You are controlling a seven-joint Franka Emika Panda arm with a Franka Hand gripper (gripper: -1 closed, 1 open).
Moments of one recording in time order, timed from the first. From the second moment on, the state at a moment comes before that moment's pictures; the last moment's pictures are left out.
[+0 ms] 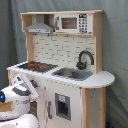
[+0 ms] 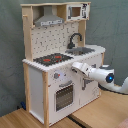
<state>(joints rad) -0.84 -1.45 1.56 -2.58 -0.03 3.45 -0.08</state>
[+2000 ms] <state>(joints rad) -0.84 -1.44 1.60 -2.58 -0.03 3.45 0.29</state>
